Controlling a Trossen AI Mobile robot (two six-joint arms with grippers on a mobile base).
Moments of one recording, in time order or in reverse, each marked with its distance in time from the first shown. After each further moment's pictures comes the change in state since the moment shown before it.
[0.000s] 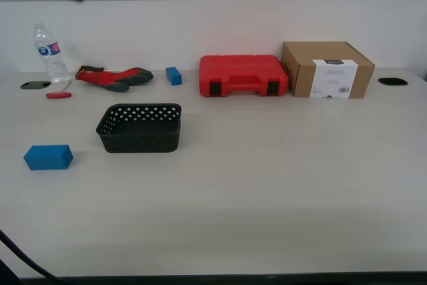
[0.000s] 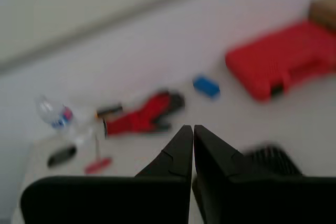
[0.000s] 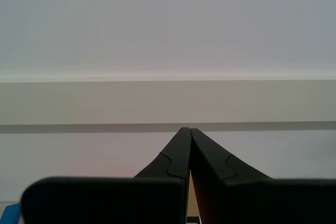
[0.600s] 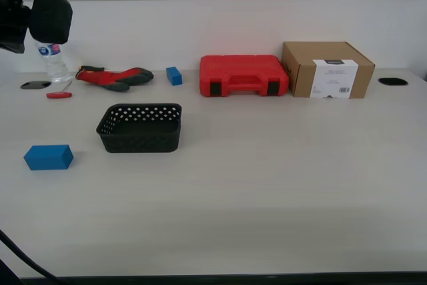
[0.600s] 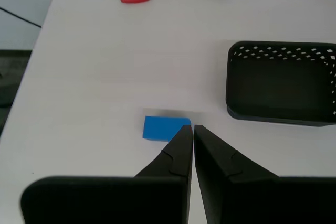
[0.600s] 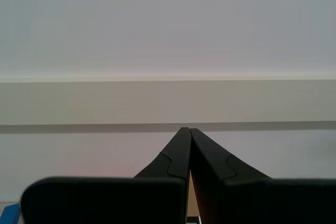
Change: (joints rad) arm 0 0.000 0.000 0.000 0.000 0.000 0.000; arm 1 0.005 0.007 0.012 -0.460 -0.322 -0.407
